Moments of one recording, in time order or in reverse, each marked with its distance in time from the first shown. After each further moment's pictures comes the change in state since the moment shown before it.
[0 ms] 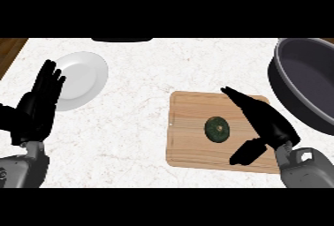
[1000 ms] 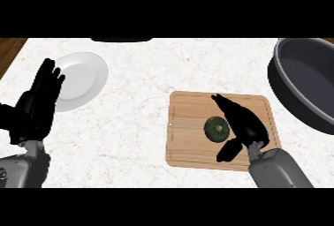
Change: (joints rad) left arm -0.011 -0.052 0.052 -0.019 -0.052 -0.049 0.032; right arm 0.030 0.209 -0.028 0.197 0.296 0.022 -0.054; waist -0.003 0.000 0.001
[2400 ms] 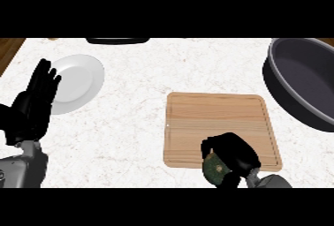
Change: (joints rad) left arm 0.000 -0.028 0.052 -0.007 -0.036 -0.034 0.022; right arm 0.168 -0.024 0.133 -0.027 0.206 0.058 -0.413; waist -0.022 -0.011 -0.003
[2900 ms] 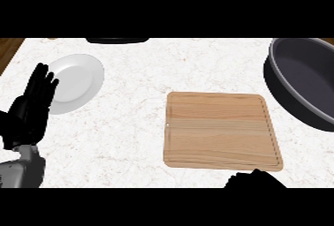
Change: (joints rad) left arm 0.031 0.000 0.019 0.008 0.013 -0.023 -0.039; right arm 0.349 -0.214 0.009 -0.502 -0.031 -0.002 -0.078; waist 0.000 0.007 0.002
